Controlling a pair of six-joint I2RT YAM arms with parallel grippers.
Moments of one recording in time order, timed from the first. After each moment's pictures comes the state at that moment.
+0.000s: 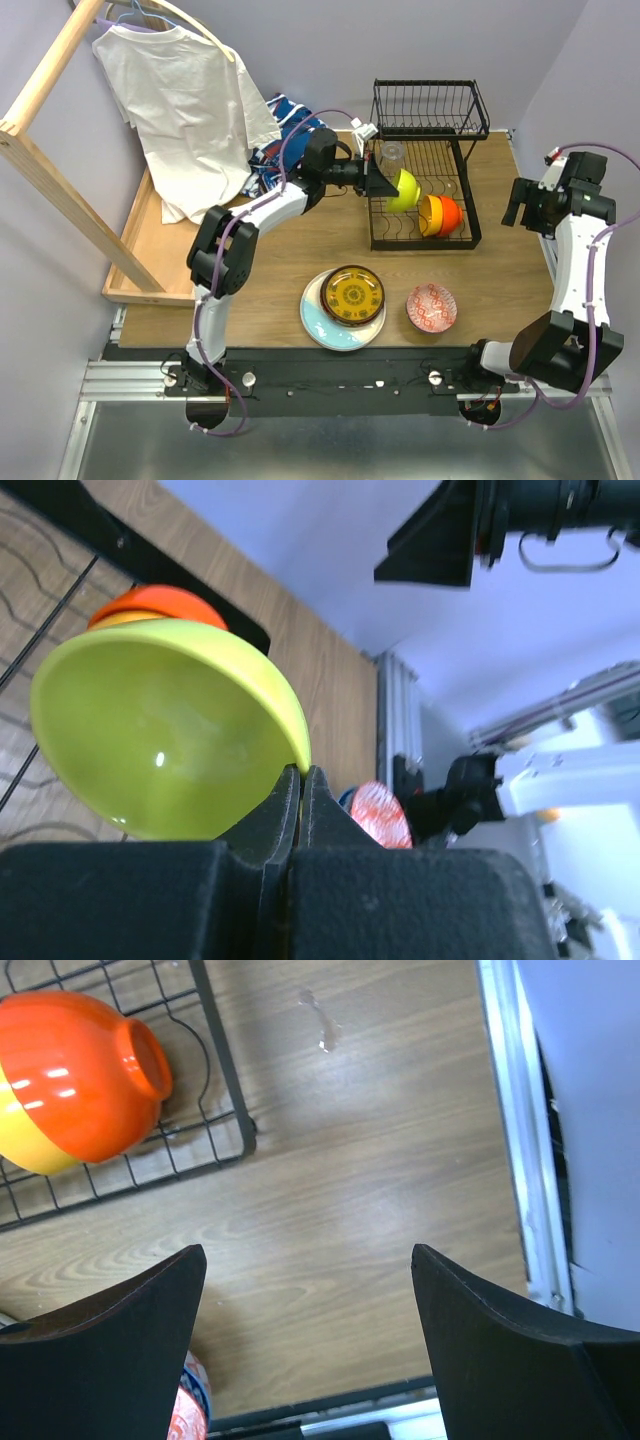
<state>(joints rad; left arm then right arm) -0.58 2.06 1.62 0.32 0.96 -0.65 -0.39 1.30 1.30 -0.91 -0.11 -0.10</state>
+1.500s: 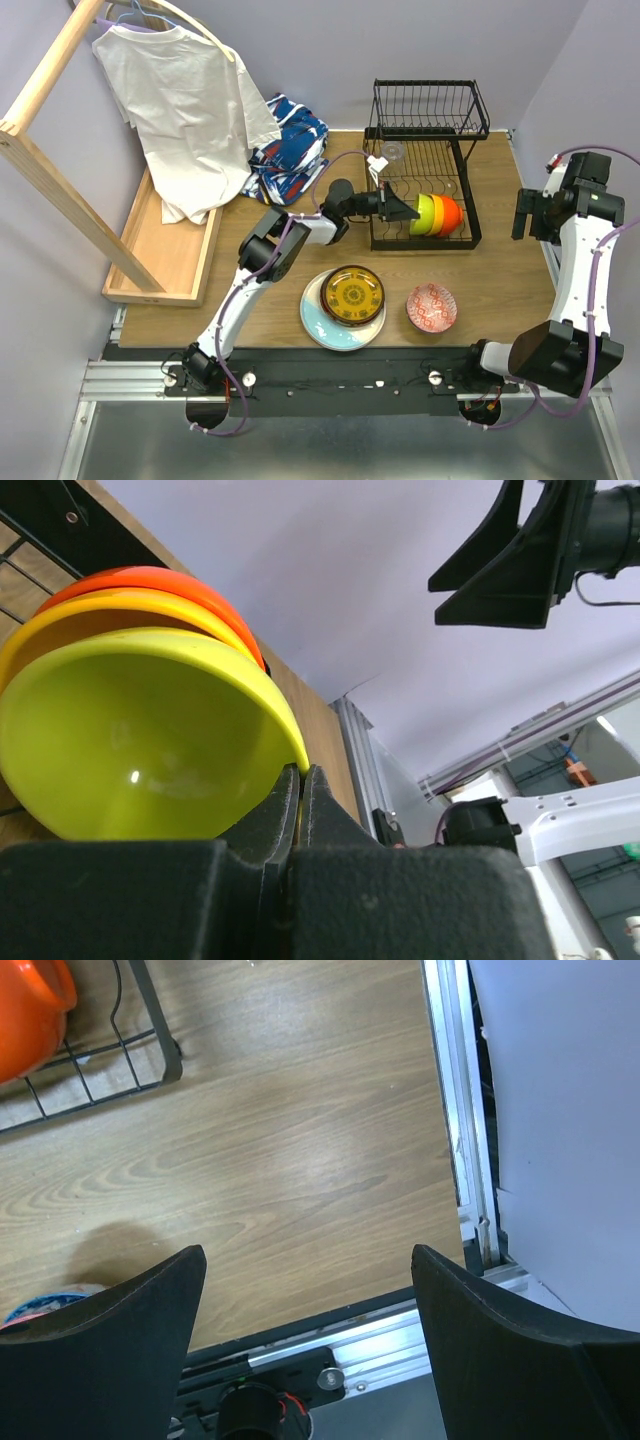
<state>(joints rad) -0.67 2.53 1.68 1.15 0.86 -1.16 -0.39 1.28 1.38 -1.11 0.04 -0.19</state>
